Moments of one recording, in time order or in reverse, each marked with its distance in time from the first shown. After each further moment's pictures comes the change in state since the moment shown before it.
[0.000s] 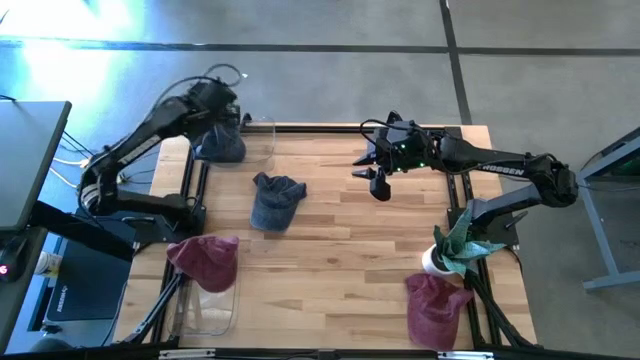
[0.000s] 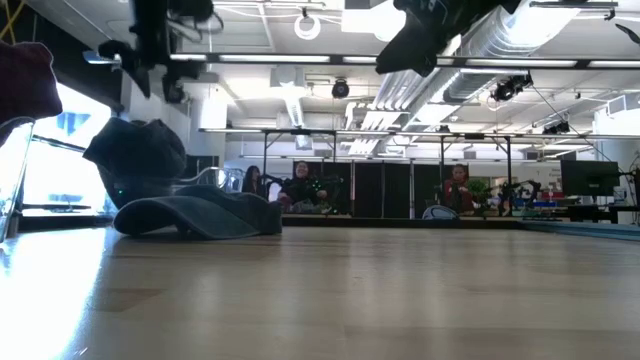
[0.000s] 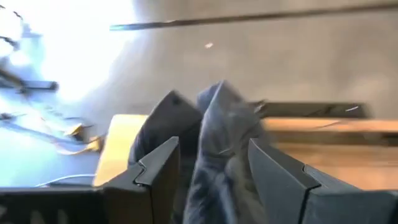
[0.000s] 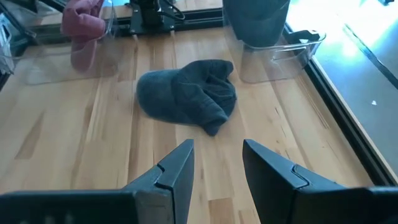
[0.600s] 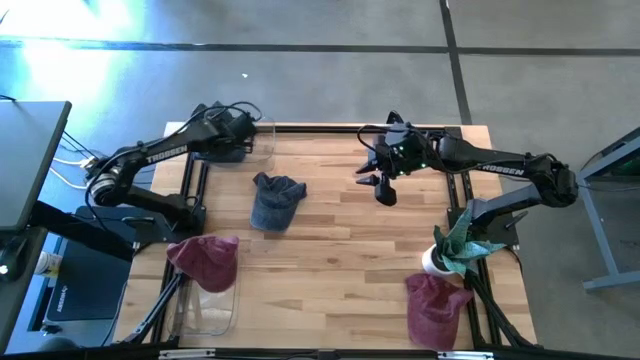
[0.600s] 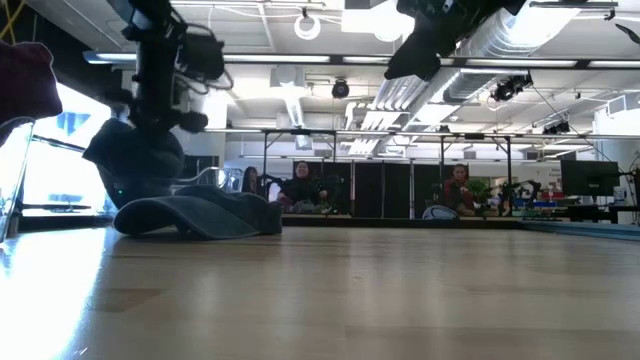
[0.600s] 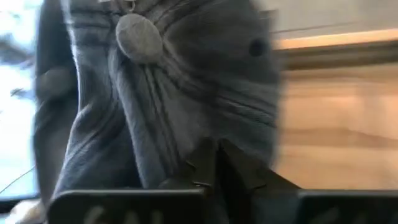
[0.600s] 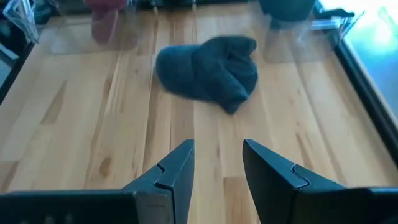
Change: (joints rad) left arm -0.098 0.099 -0.307 0.122 0.018 -0.172; right arm 0.000 0.000 0.000 -0.091 -0.075 -0.052
